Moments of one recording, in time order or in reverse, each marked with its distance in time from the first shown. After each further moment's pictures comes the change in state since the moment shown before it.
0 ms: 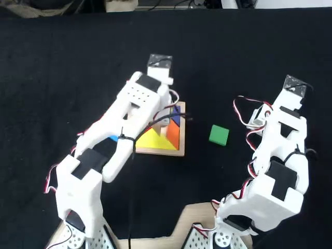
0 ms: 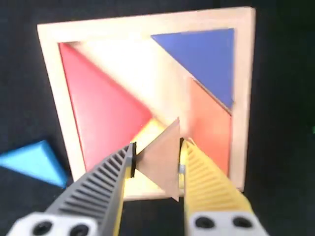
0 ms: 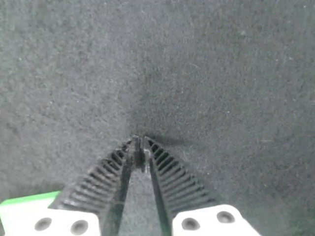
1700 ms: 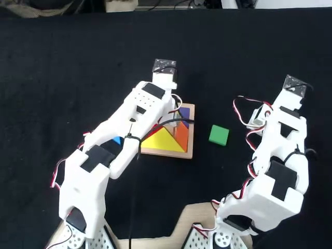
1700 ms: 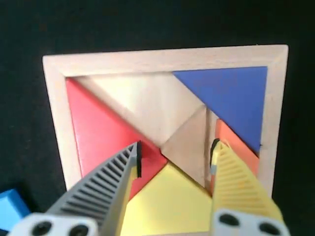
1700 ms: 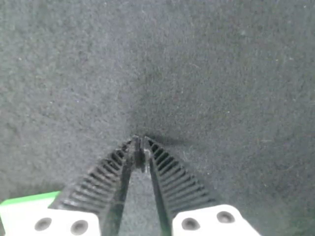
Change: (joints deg) left arm 1.9 5.8 1.8 -11.3 -0.4; right arm 0.0 0.0 0.0 0.0 0.0
